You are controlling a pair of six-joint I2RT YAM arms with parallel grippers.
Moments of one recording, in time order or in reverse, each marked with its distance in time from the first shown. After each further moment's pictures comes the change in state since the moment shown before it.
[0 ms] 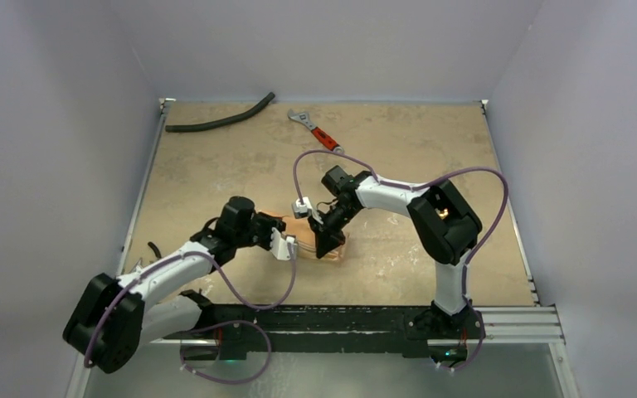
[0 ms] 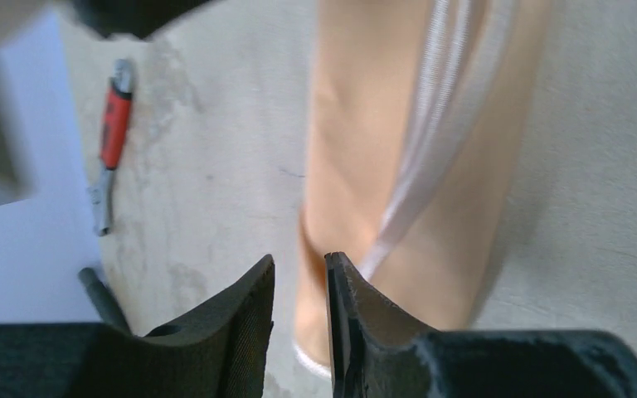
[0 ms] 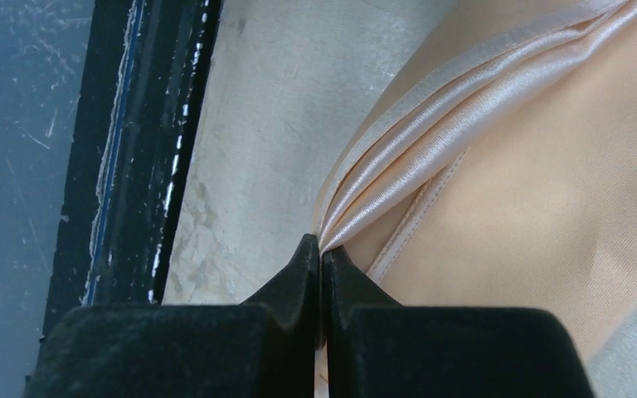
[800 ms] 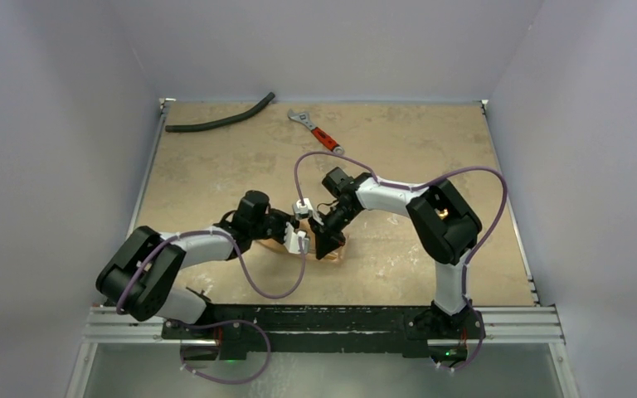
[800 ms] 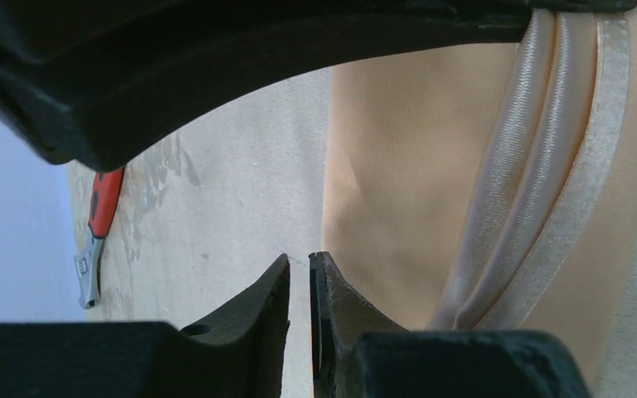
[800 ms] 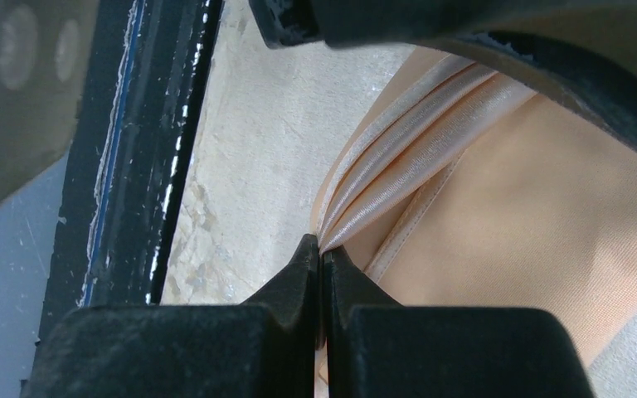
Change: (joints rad) left arm -0.010 0.273 0.055 0.292 0.114 -0.045; right arm 0.000 0.004 -0.019 0.019 -0.015 -0.002
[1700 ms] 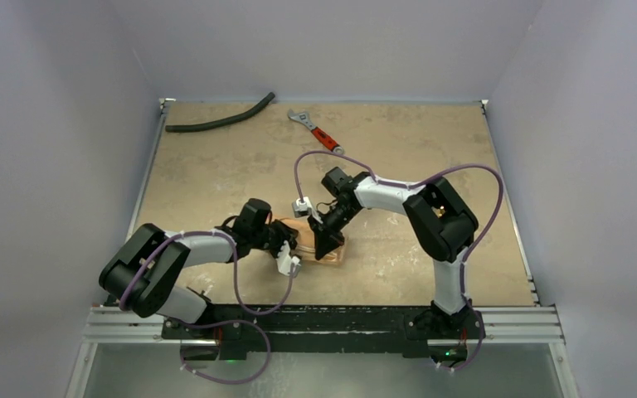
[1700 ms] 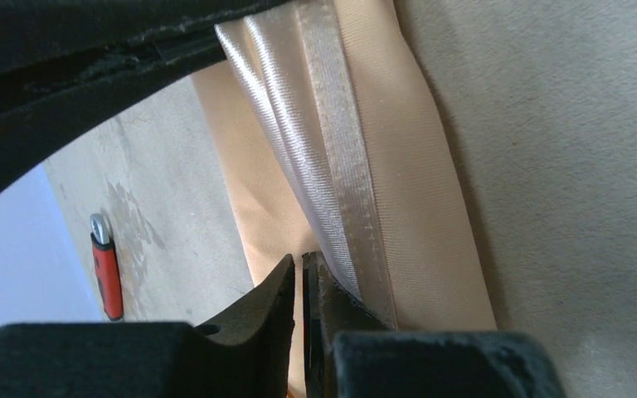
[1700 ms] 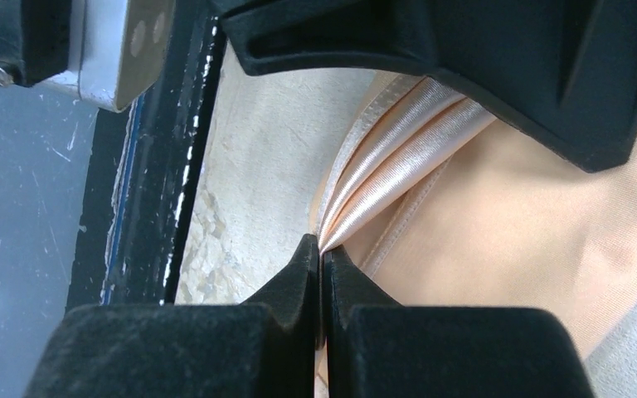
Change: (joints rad) left arm -0.010 0.039 -0.037 -0.103 0.072 0.363; right arm -0.008 0.023 0.015 -0.007 -0.034 0.030
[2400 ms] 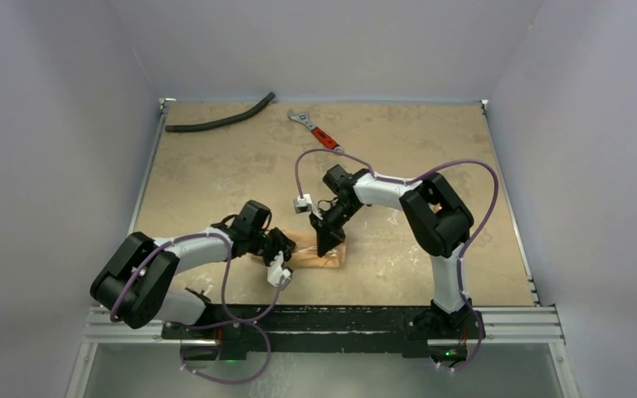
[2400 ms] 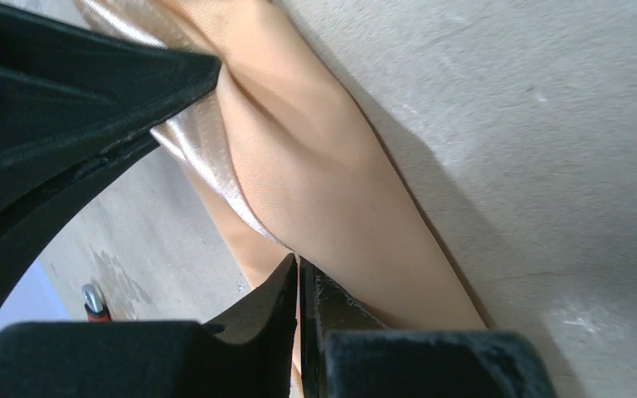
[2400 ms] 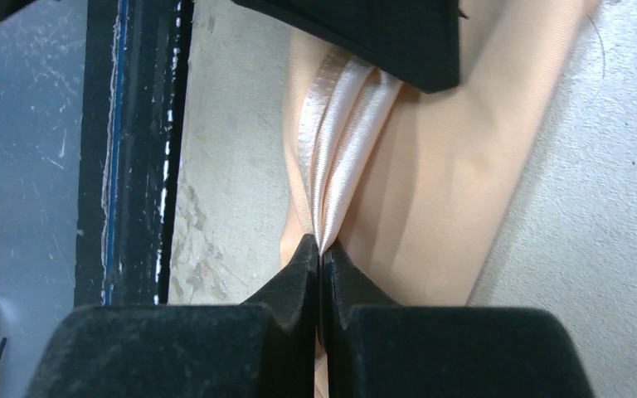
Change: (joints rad) left arm 0.000 -0.066 0.042 -0.302 0.068 0.217; right arm -0.029 0.054 0.045 -0.033 0.030 0.037
